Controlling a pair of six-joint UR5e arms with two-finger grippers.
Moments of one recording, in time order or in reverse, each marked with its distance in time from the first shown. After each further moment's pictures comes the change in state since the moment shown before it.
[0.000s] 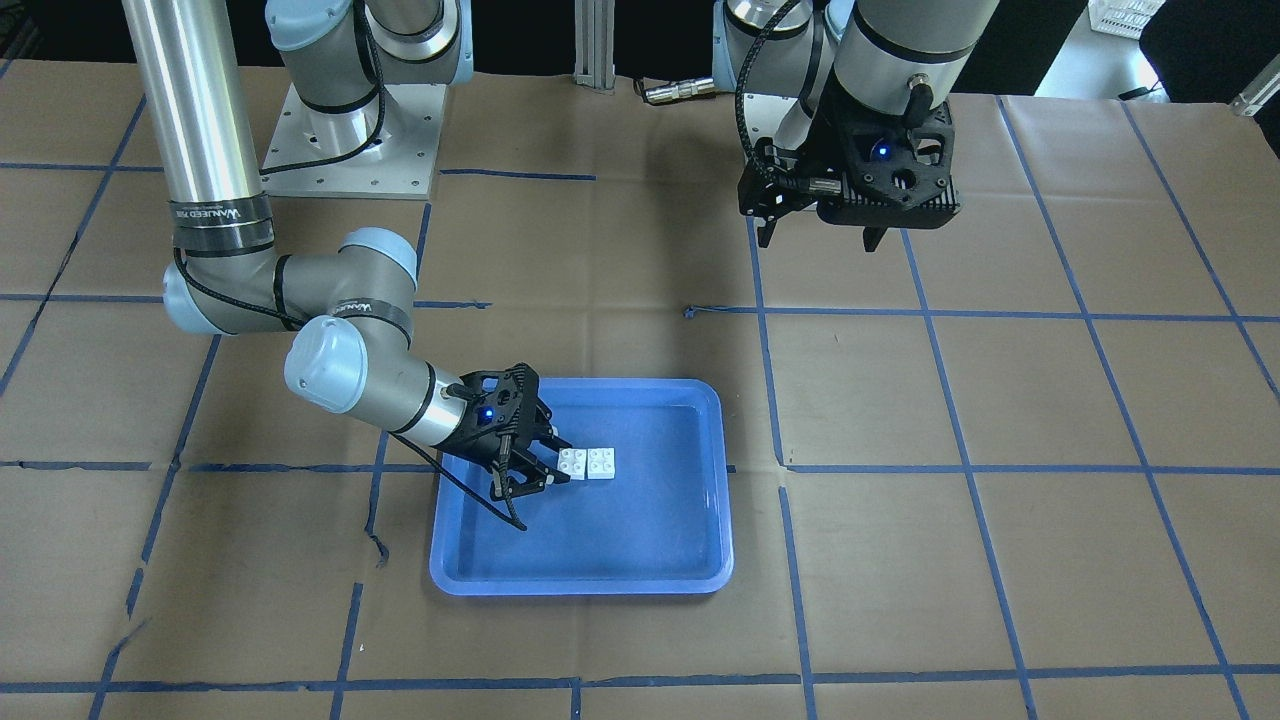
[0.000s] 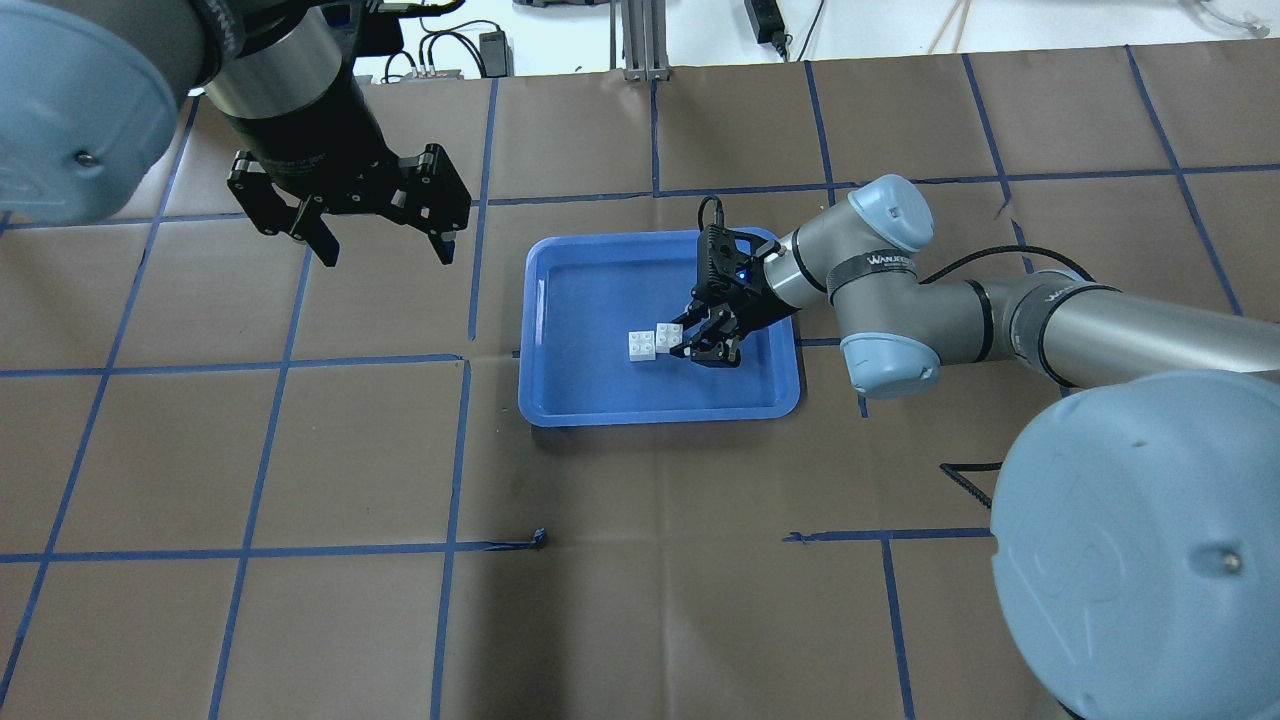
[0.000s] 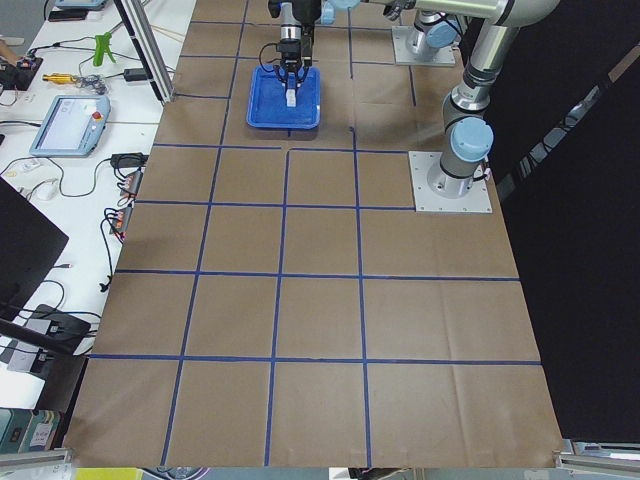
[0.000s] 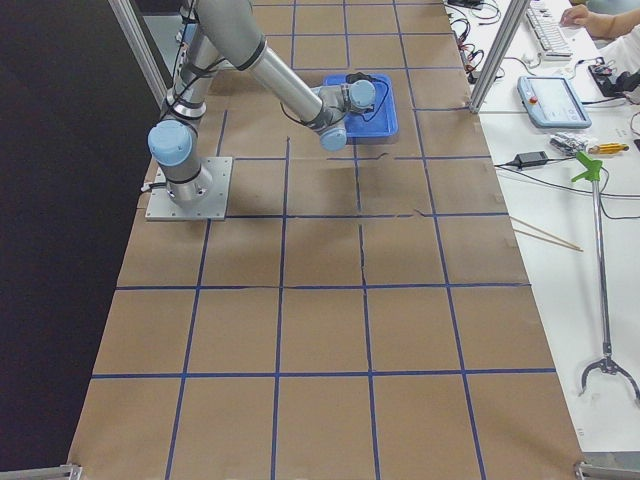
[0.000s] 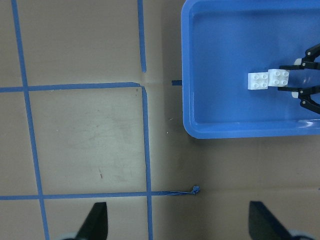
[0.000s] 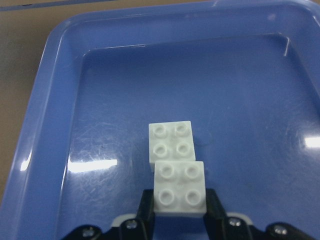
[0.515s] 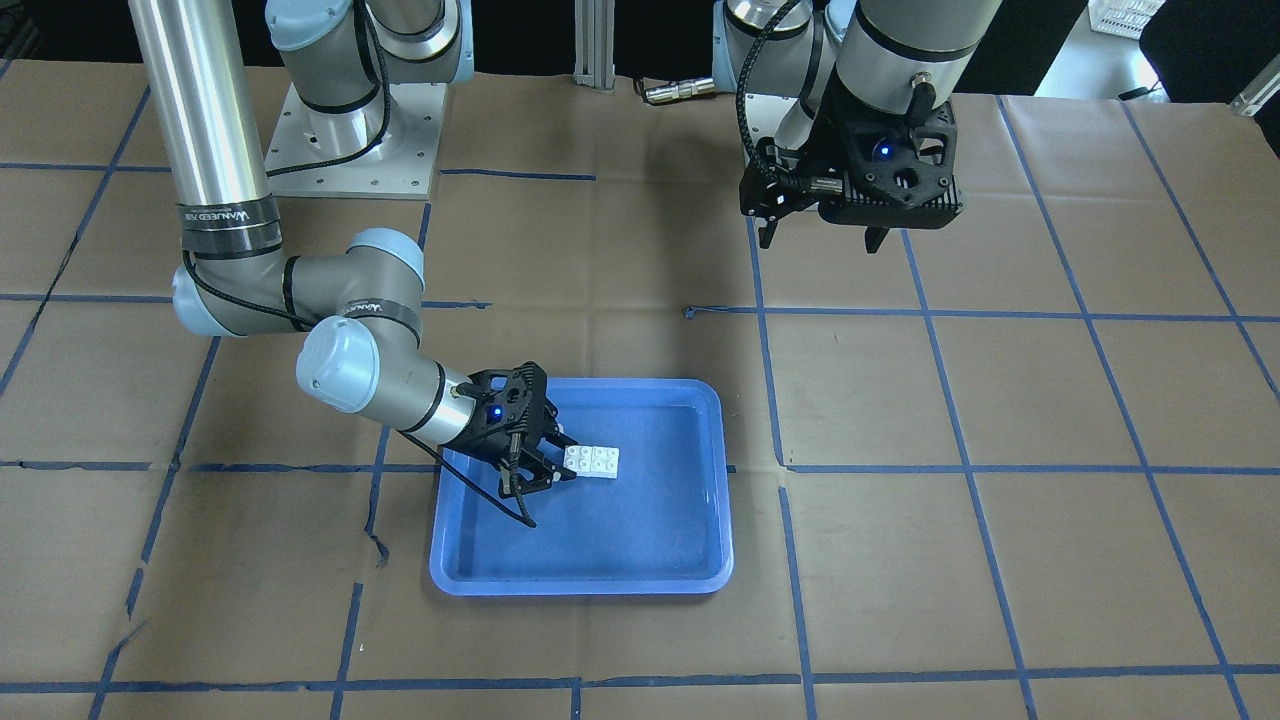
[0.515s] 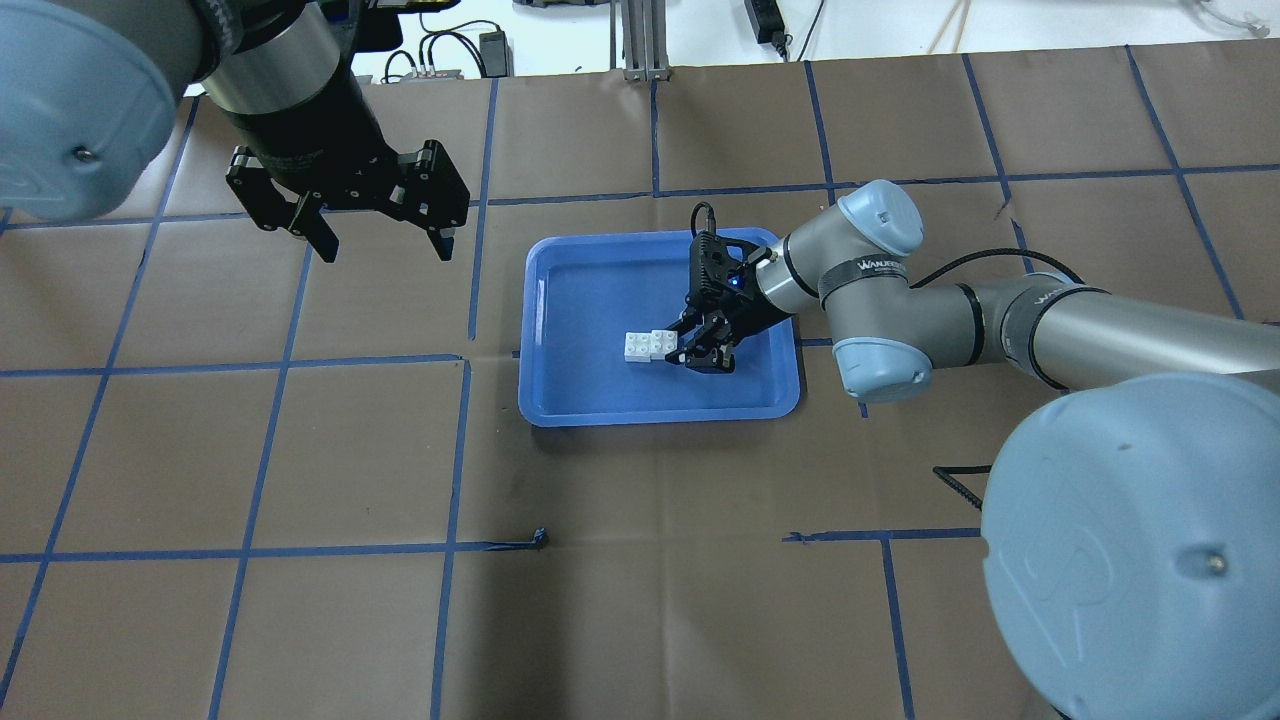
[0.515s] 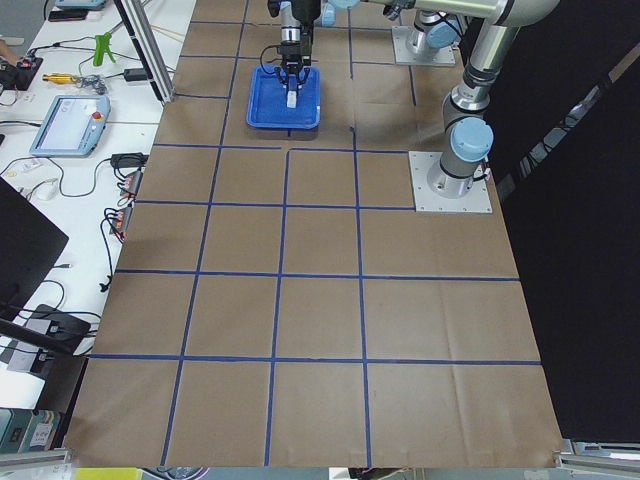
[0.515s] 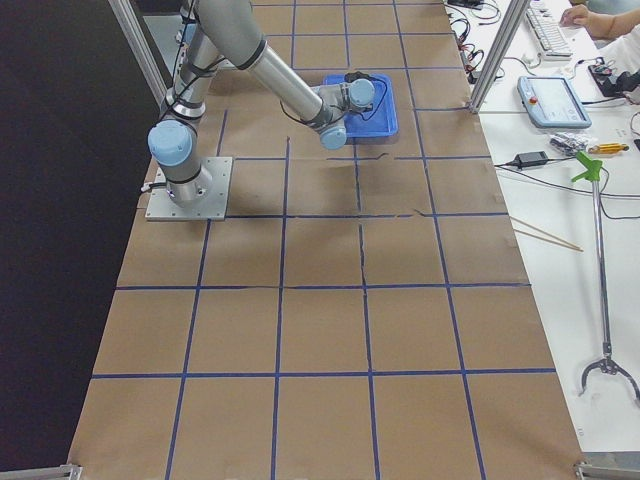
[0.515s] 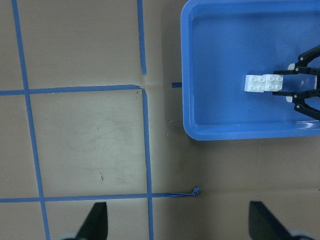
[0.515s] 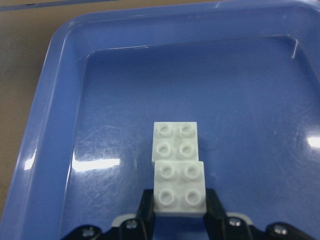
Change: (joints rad) left arm 0.000 -0.001 0.006 0.001 -0.001 0.001; right arm 0.008 0.001 0.000 0.000 -0.003 0.001
